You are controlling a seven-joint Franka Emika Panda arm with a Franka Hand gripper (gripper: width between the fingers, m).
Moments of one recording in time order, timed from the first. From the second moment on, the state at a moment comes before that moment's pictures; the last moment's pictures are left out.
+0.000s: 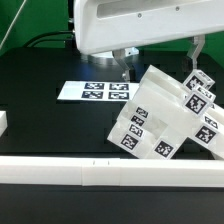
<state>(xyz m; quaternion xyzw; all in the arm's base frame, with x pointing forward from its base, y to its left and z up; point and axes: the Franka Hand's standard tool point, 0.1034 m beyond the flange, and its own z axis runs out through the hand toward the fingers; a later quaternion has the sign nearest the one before) 0.627 0.032 0.132 -1.00 -0.05 -0.02 0.08</state>
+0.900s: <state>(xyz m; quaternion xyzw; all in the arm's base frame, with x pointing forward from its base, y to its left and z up) 0.629 -0.009 0.114 -0.99 -0.07 -0.01 0.07</state>
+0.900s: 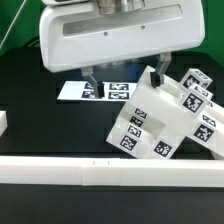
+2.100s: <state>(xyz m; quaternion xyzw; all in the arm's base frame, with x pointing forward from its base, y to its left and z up) 0.616 -0.054 0.131 -0.99 -0.10 -0.03 0.07</state>
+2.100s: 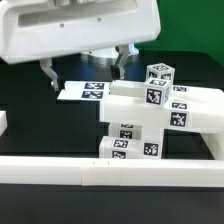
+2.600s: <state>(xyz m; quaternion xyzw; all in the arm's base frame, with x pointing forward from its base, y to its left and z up) 0.599 -0.038 0.151 -0.99 -0.10 -0.03 0.08</state>
